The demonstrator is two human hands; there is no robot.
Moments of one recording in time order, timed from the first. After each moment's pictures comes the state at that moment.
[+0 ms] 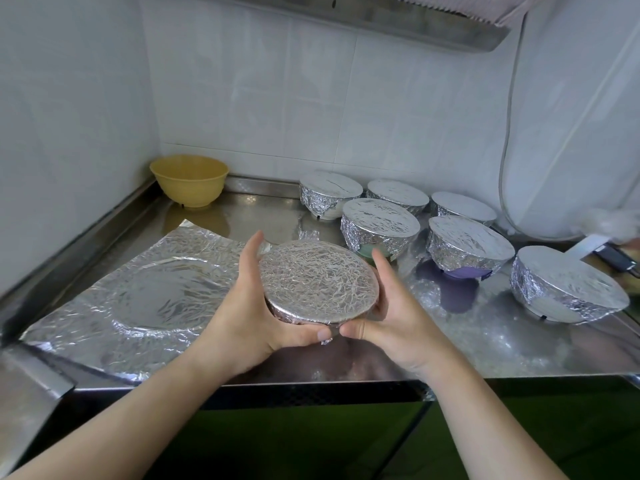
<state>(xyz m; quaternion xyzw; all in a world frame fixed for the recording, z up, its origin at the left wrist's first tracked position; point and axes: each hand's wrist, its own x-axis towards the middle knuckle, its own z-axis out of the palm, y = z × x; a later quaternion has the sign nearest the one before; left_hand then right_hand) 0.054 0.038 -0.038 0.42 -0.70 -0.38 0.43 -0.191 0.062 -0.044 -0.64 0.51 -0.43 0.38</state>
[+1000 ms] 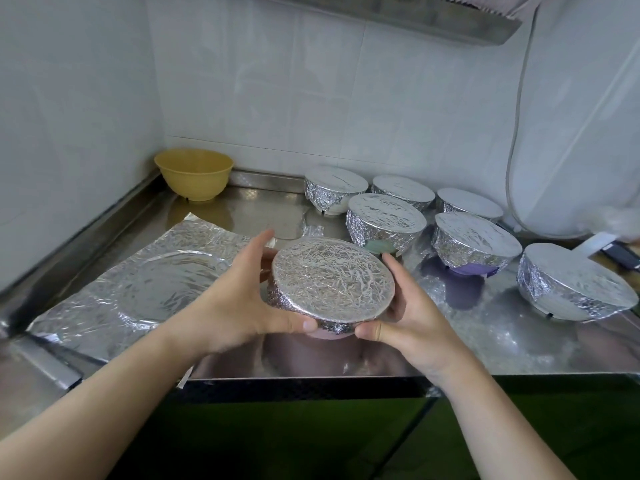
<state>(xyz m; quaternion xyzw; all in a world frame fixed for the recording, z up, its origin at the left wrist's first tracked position) 0.082 0.021 -0.024 0.41 -0.74 -0.41 0.35 -0.199 0.070 -0.047 -0.63 0.49 -0.47 0.38</state>
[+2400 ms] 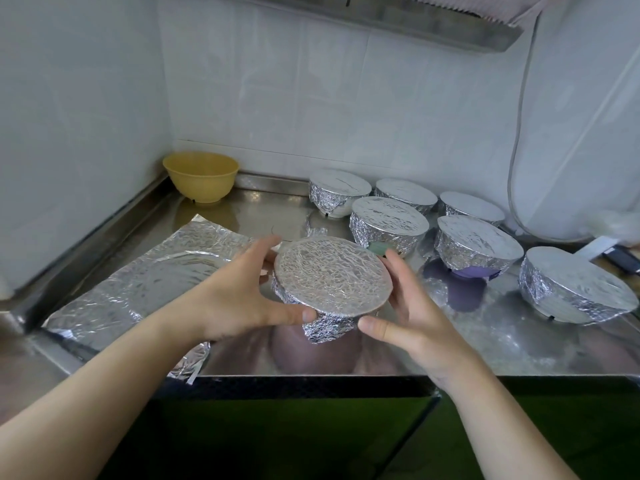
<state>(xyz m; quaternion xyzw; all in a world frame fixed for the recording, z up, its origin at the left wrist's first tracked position) 0.094 0.018 -0.011 0.43 -0.76 -0.38 0.31 -0.189 0.082 -0.035 -0.64 0.50 -0.45 0.38</state>
